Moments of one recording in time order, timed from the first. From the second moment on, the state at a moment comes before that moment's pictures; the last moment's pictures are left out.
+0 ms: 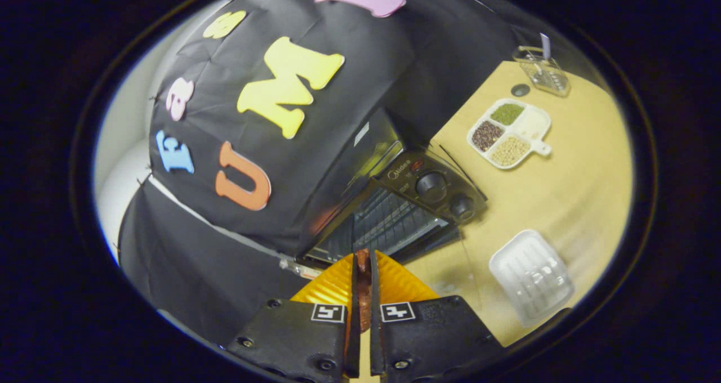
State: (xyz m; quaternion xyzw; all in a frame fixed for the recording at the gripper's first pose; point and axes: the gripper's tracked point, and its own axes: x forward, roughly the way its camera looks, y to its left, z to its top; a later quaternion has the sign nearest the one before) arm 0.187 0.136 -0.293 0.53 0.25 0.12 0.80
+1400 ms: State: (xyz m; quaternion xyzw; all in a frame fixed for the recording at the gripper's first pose) arm 0.311 0.164 -0.371 0.42 0.17 -0.07 0.89
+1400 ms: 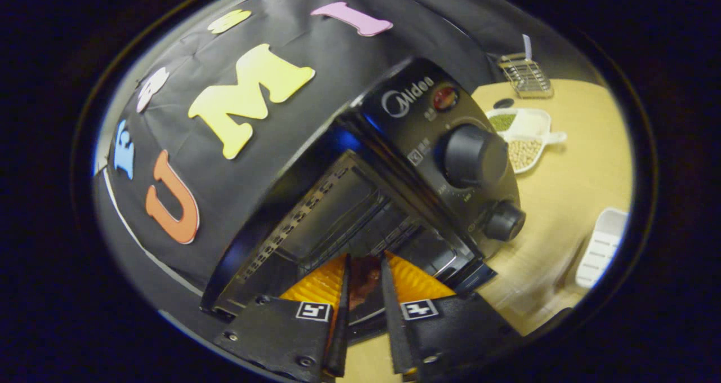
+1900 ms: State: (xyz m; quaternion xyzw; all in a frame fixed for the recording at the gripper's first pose) arm 0.293 0.167 -0.354 0.36 0.19 -0.06 0.91
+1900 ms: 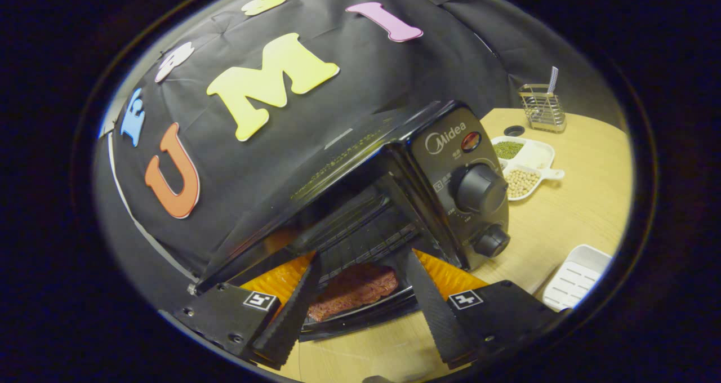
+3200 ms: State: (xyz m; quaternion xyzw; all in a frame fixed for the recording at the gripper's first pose) arm 0.085 0.183 -0.348 0.10 0.31 0.06 0.94
